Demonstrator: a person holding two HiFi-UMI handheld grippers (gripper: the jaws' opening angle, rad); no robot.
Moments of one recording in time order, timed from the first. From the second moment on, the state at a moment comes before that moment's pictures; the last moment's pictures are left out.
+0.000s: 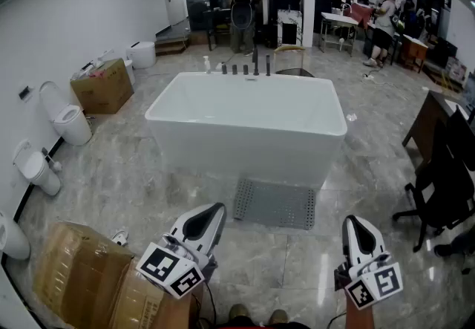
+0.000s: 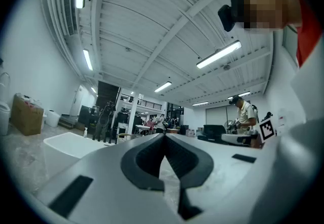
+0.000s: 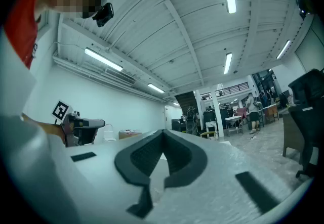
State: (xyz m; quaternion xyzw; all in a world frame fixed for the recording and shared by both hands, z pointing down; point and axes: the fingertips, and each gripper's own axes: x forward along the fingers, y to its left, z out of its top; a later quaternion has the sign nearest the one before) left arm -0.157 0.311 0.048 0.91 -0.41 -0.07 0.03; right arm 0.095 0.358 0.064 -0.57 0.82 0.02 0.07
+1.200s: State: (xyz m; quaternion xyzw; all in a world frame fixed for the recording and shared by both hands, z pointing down) left arm -0.258 0.265 0.058 0.90 -0.42 -0.10 0.03; right arm 0.021 0.327 0.067 -0.58 0.81 0.02 0.06
